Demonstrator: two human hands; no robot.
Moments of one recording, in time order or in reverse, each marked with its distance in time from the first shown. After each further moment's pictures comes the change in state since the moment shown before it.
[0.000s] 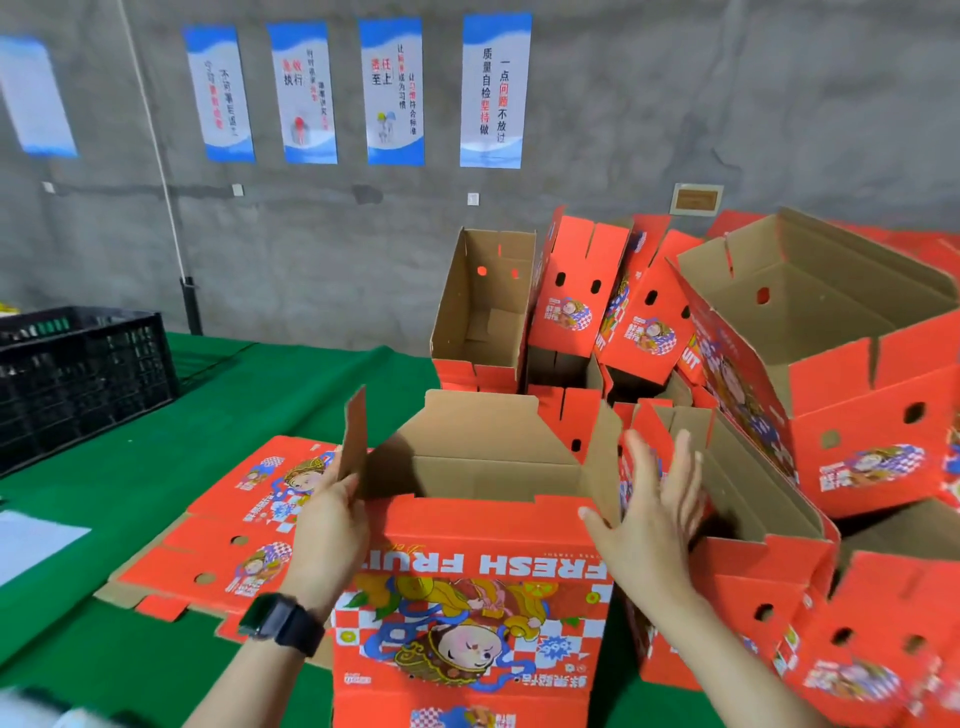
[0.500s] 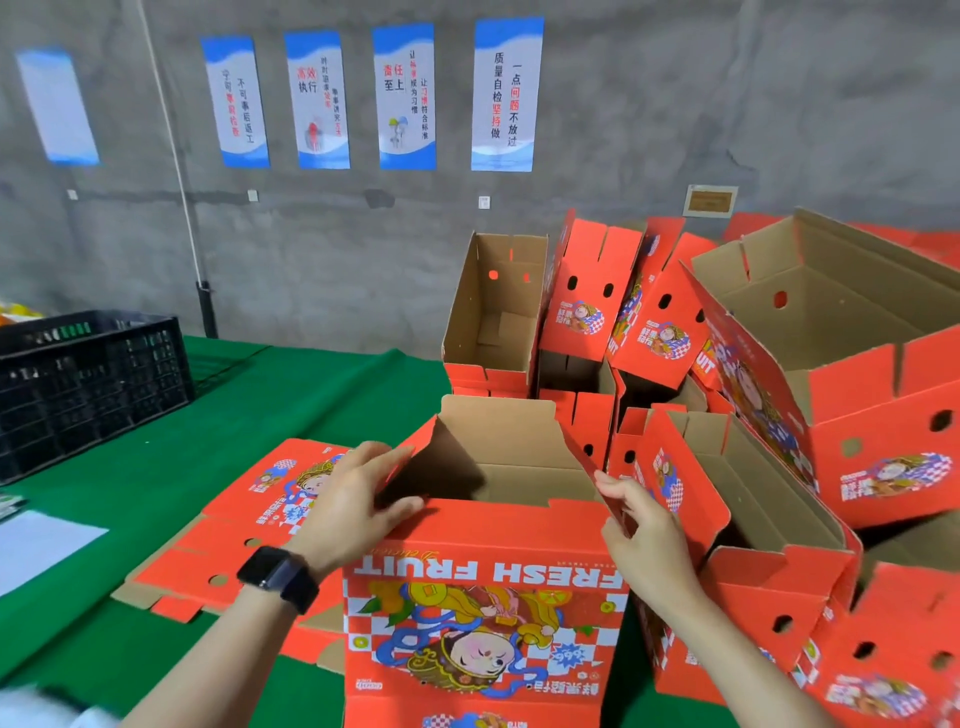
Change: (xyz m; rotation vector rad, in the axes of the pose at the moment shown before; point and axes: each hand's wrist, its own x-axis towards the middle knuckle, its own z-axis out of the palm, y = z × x) left_hand 0.029 -0.011 -0.011 0.051 -0.207 0.321; right_hand 0.004 0.009 0.007 0.367 -0.263 -0.034
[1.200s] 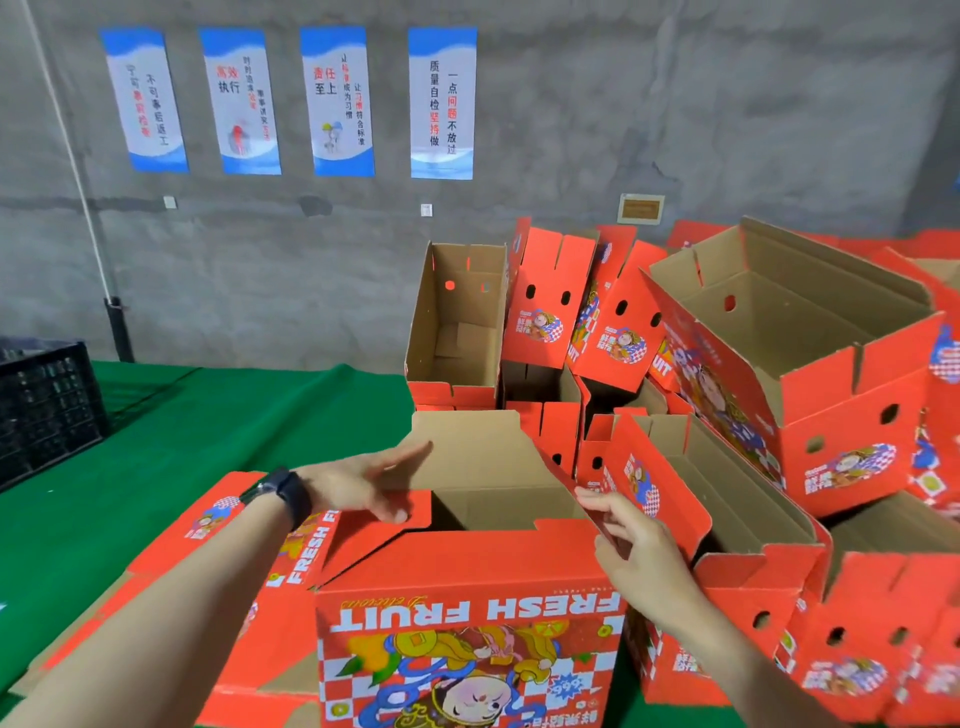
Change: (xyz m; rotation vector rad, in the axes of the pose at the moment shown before) left_hand 0.096 -0.011 -0.003 -0.281 -0.784 -0.023; right_hand 0.004 0.005 -0.006 -0.023 -0.107 0.033
